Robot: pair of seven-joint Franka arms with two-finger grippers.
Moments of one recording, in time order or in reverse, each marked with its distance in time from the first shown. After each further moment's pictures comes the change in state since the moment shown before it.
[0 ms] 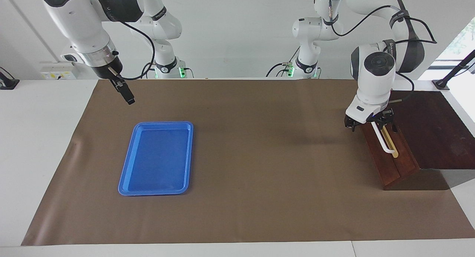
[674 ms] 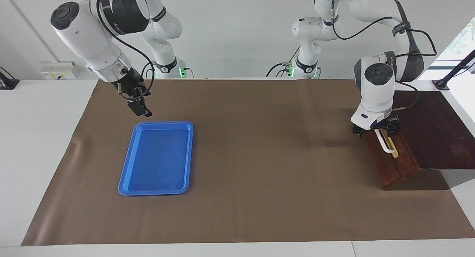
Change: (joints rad) left arm 0.001 0.009 0.062 -0.089 0.089 0.156 0.000; right arm 0.041 0.078 0.001 -0.001 0.236 0.112 0.374
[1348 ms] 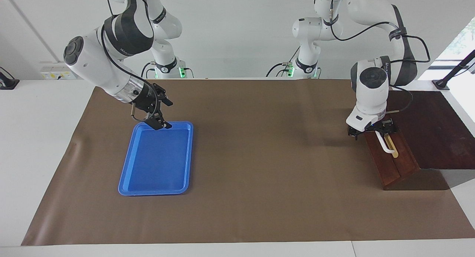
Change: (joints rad) left arm 0.000 0.002 0.000 -0.056 0.001 0.072 -0.046; right arm 0.012 0.085 -0.005 -0.027 0.206 0.057 0.101
